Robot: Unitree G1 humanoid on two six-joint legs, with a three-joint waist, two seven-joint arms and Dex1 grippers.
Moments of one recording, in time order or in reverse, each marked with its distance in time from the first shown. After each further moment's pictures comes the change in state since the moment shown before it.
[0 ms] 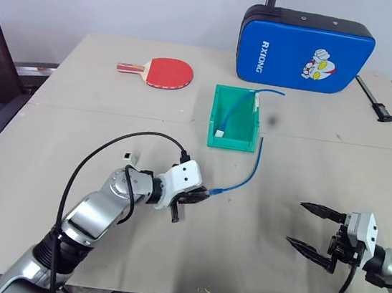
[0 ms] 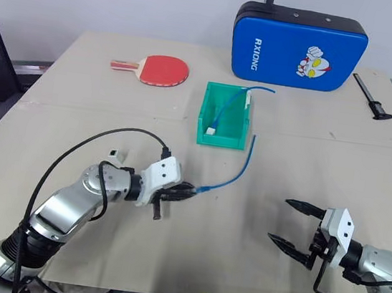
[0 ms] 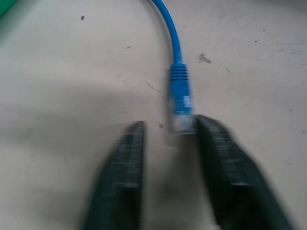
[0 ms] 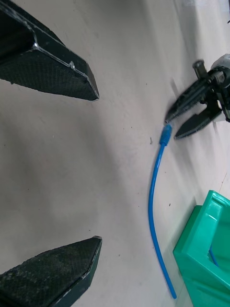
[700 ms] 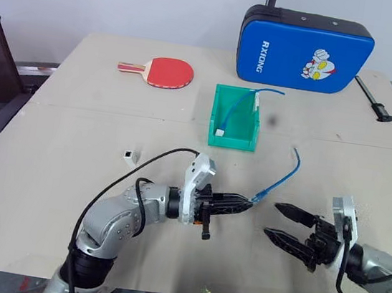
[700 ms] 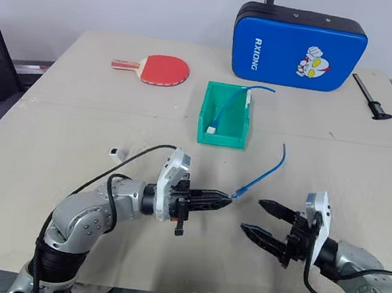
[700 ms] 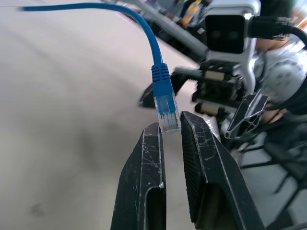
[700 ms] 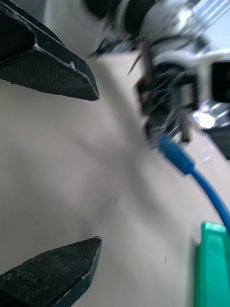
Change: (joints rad) left arm 0.049 -0.321 0.186 -0.121 -0.594 0.297 0.028; right arm -0.043 0.041 0.047 -0.334 0.525 0.661 -0.335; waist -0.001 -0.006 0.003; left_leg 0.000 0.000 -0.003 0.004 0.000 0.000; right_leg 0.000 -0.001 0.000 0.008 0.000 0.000
